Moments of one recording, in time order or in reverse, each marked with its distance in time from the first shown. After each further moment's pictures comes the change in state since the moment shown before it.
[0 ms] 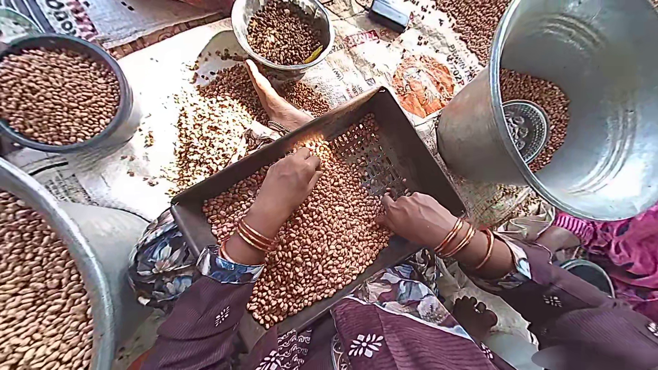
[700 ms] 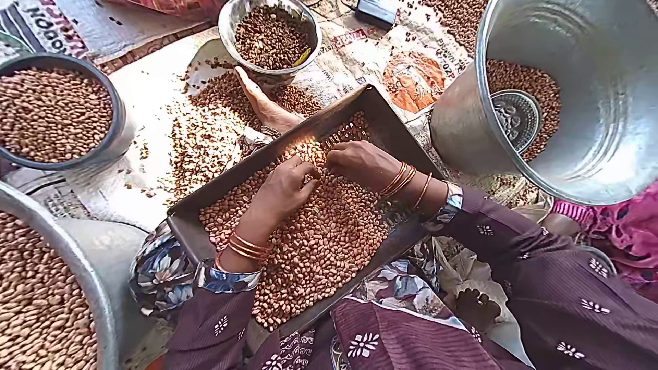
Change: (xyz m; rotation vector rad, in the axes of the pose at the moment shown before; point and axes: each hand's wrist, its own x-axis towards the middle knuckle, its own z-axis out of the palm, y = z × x) left_hand -0.012 -0.008 0.007 -0.206 0.099 0.129; right_hand 0.100 0.006 -0.035 0.183 0.732 -0.701
